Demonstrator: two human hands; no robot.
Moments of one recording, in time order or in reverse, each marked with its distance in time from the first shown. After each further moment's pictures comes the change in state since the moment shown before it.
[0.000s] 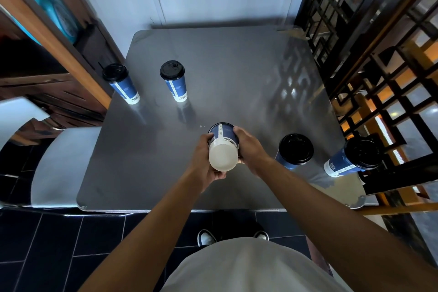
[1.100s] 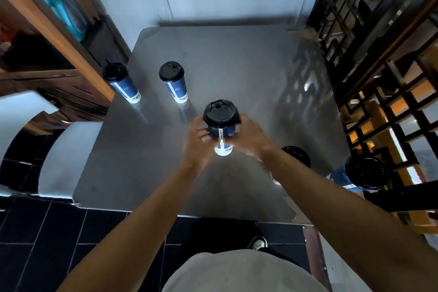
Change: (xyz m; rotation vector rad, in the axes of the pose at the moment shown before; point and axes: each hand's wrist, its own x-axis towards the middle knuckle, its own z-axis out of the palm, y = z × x) left_hand 0.038 0.023 0.026 0.383 0.218 0.688; right_hand 0.041 -0.048 -0.043 -0.665 -0.071 -0.343
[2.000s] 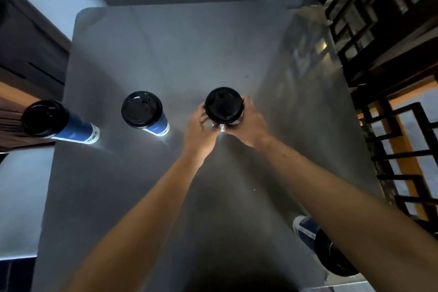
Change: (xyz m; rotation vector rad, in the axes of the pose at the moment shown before) left_hand 0.258 -0.025 0.039 0.122 -0.188 -0.065; right_hand 0.229 0.012 -0.004 0.013 0.188 0.156
